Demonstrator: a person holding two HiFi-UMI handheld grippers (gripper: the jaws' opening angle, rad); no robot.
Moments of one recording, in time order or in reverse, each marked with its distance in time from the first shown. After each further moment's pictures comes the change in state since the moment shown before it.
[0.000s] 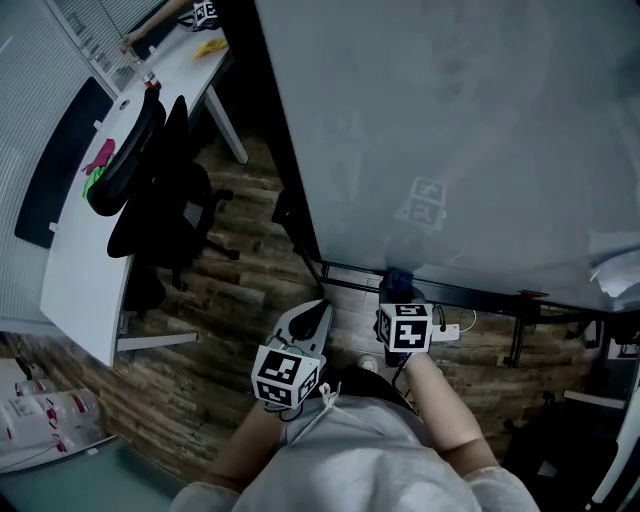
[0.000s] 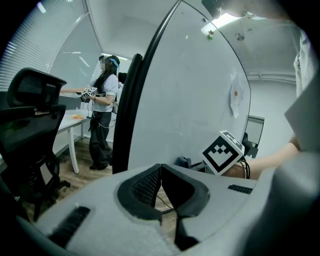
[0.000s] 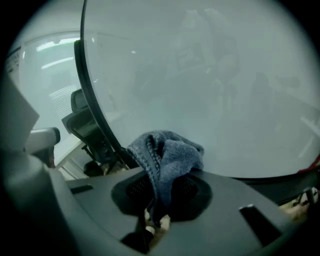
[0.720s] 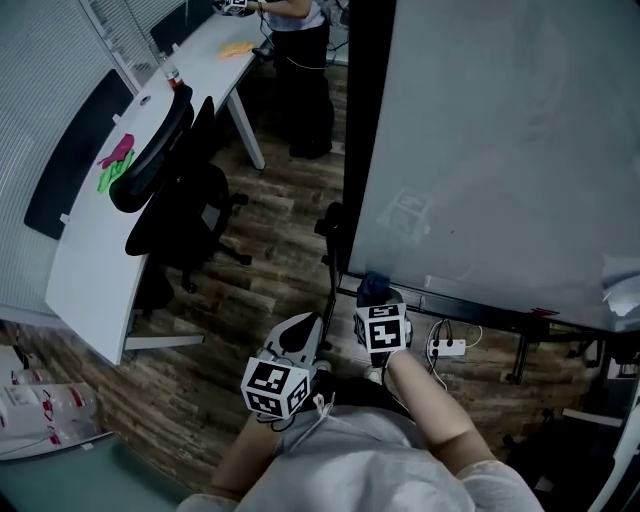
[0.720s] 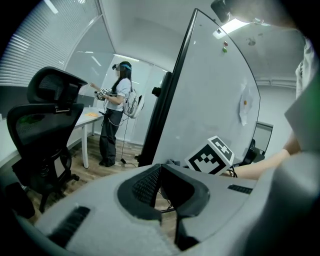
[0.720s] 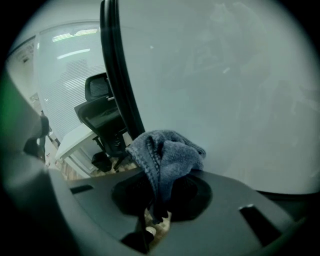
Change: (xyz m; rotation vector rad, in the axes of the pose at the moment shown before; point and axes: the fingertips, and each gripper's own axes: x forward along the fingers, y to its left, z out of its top) left arm -0.048 0.055 -0.003 -0.084 -0.011 0.083; right arm 0.051 0.096 0.013 -0.138 0.023 0.114
